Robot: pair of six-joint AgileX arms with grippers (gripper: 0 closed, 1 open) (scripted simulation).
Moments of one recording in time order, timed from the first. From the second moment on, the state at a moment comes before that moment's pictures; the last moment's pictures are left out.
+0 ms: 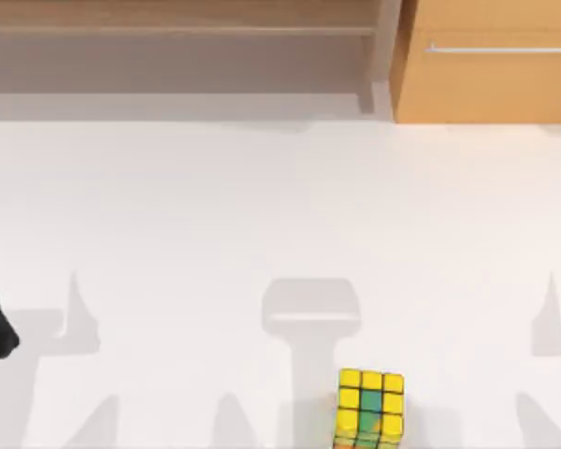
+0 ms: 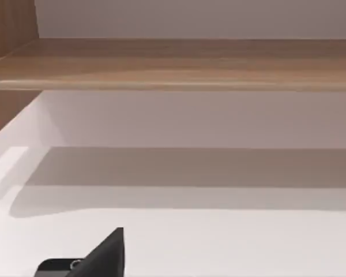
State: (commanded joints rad) left arm 0.00 0.00 0.00 0.00 0.00 0.00; right arm 0.00 0.00 0.00 0.00 0.00 0.00
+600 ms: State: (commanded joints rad) left arm 0.01 0.30 0.21 -0.11 0.00 0.00; right arm 0.00 0.00 0.00 0.00 0.00 0.00
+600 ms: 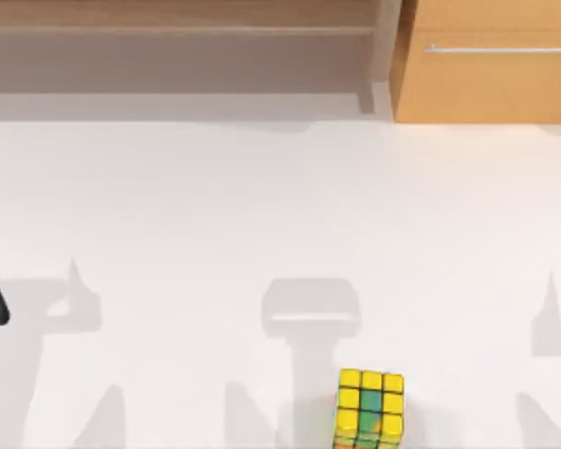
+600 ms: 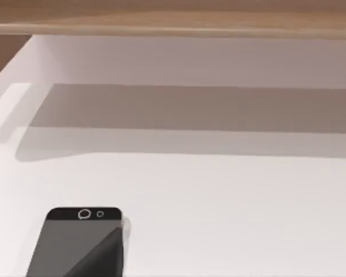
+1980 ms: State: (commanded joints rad) left arm 0.10 1.51 1.15 -0.59 0.04 0.06; right arm 0.00 0.00 0.00 0.00 0.00 0.00
